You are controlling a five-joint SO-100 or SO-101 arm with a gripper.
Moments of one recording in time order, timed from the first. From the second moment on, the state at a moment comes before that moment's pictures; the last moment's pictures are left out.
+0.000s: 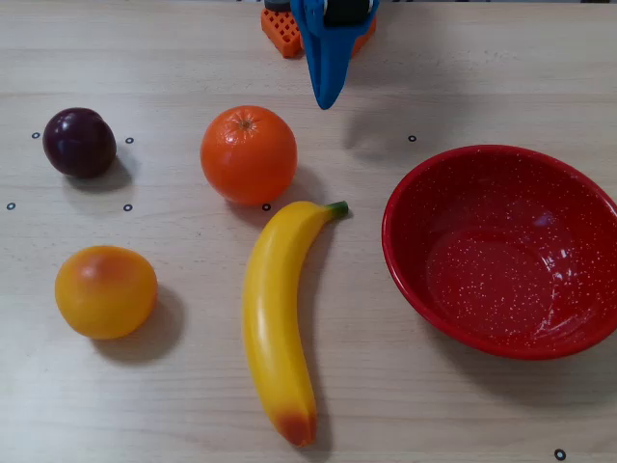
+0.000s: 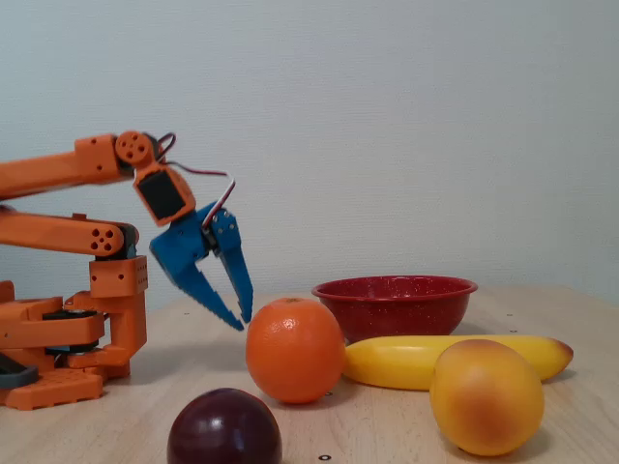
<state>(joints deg) -4.4 164.6 152.9 72.6 -11.8</state>
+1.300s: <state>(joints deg) 7.3 98.0 68.2 95.9 -44.0</state>
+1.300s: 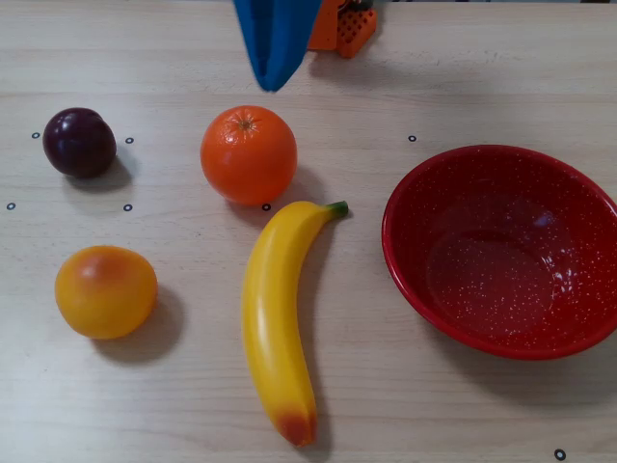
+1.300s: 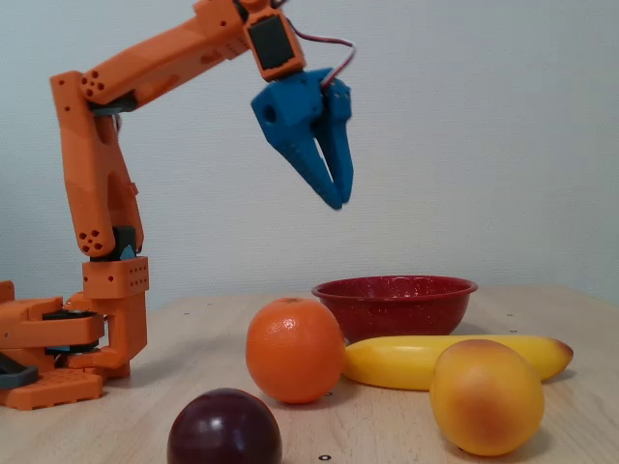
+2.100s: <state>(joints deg) 12.0 66.6 50.2 95.7 -72.9</state>
